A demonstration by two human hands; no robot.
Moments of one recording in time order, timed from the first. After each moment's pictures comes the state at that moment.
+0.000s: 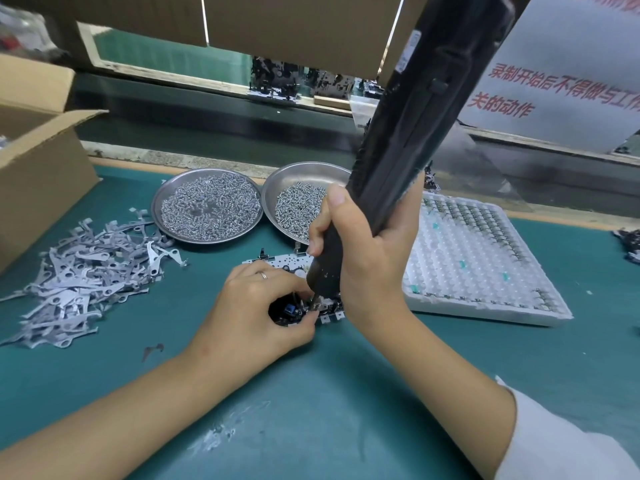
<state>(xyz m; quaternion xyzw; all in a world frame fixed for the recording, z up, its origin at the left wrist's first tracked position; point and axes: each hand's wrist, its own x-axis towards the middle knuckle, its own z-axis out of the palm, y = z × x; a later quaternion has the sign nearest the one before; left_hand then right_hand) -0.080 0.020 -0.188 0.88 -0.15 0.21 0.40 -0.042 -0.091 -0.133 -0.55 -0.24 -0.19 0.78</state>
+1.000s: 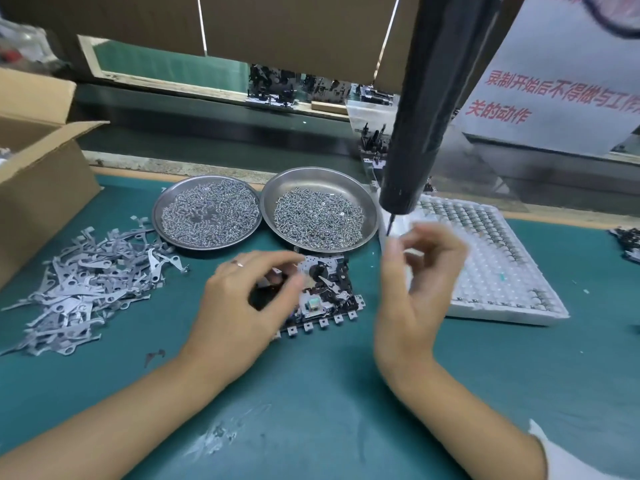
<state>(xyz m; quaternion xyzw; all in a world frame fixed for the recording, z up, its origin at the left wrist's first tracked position) -0.083 0.023 -0.178 0.83 -0.10 0.23 0.50 -0.057 -0.128 -0.170 -0.66 -0.15 -0.36 0.64</state>
